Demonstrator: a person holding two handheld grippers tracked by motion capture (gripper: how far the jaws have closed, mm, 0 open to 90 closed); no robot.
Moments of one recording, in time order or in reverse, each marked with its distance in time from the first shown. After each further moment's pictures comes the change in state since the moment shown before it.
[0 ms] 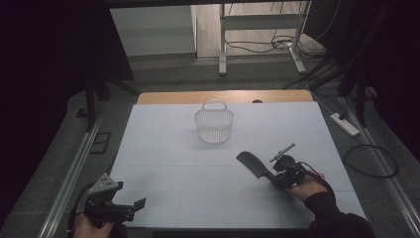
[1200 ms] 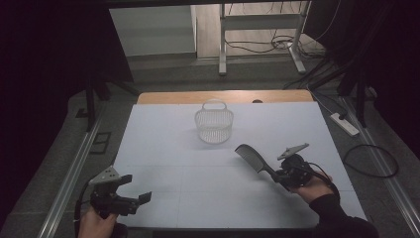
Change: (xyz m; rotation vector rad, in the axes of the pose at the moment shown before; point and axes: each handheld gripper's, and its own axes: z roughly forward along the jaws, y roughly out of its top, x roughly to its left) left arm 0.010 0.017 0.013 -0.074 -0.154 0.004; right arm -0.001 -0.010 -0.028 -0.192 0.049 -0.013
